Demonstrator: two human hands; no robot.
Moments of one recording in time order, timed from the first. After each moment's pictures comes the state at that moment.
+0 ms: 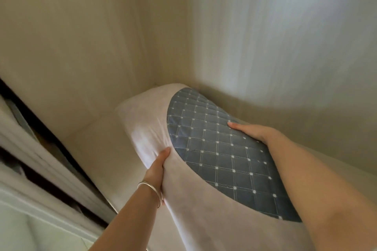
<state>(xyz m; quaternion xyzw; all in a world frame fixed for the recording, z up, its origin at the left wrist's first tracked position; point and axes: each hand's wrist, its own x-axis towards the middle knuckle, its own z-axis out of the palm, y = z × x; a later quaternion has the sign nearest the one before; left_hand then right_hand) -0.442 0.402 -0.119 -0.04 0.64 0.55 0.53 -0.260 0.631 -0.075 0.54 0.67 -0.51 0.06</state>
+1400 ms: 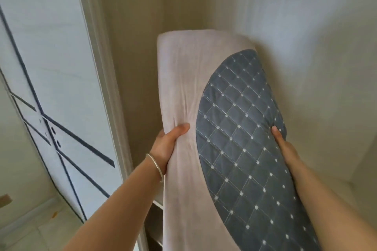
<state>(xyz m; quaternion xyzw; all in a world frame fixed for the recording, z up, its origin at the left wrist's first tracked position) -0.454 0.248 0.064 0.30 0.54 0.66 0.42 -0.196 0.396 0.042 0.52 0.52 -0.51 -0.43</state>
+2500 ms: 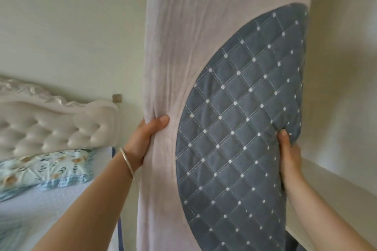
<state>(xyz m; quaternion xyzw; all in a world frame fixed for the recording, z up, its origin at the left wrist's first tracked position) -0.519 -0.129 0.095 0.31 0.53 0.77 0.17 -0.362 0.133 0.057 0.23 0.61 -0.55 -0.51</state>
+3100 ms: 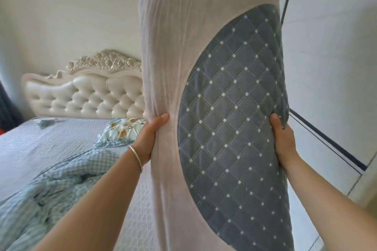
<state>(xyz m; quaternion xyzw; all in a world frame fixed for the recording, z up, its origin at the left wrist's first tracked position) -0.626 -0.265 0.027 0.03 0.58 0.81 0.04 -0.612 0.042 0.017 0.10 0.72 -0.63 -0.26</state>
